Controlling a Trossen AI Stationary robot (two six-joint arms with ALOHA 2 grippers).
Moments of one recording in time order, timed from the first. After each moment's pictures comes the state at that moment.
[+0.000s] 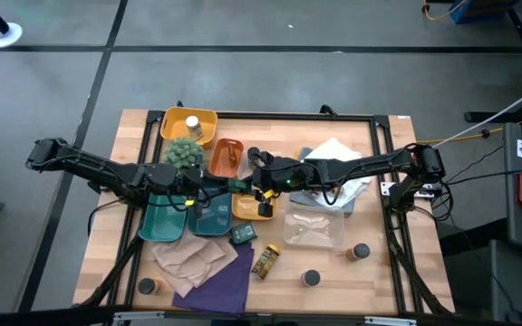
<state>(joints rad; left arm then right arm) -0.16 0.88 0.43 0.25 -0.29 0.00 0.08 1.74 1.36 -0.06 0.08 -0.03</state>
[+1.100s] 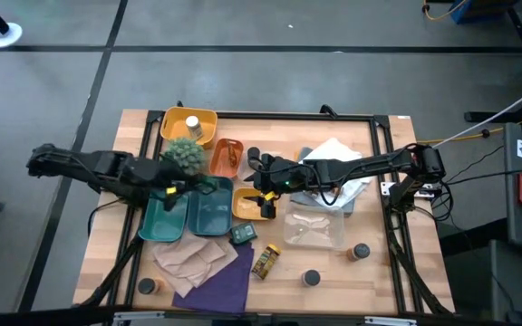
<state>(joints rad) -0.16 0.52 0.61 -0.69 -0.29 -0.38 0.08 1.74 1.36 -0.14 0.08 -0.04</state>
